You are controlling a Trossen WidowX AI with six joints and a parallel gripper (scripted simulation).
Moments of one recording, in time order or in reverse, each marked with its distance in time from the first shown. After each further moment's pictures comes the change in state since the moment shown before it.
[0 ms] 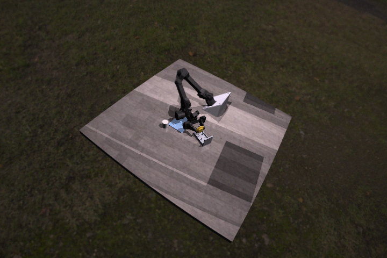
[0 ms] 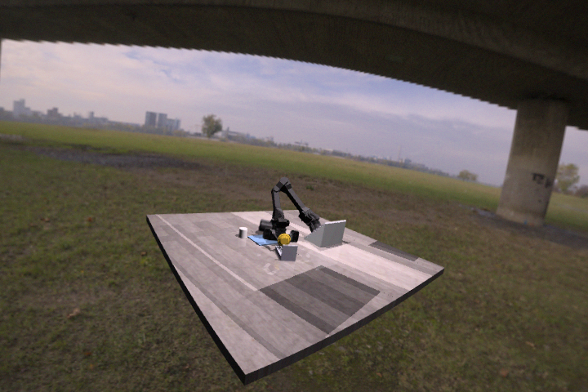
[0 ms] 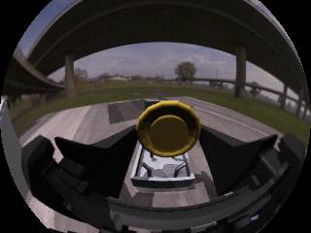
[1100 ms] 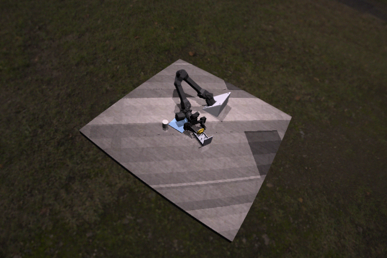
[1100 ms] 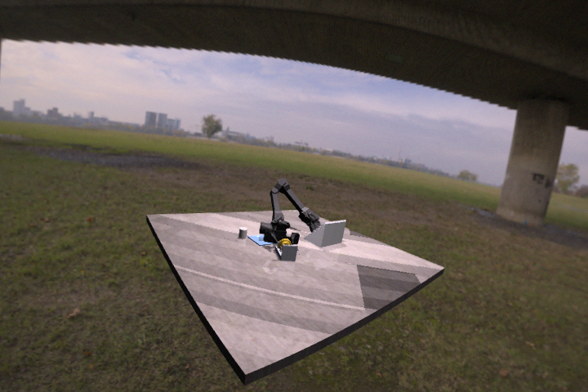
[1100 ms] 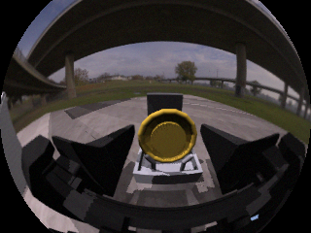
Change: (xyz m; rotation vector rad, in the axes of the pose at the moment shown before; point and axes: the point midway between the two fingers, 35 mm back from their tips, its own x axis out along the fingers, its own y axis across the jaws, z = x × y) arm 0.000 0.005 -0.013 0.008 0.007 0.004
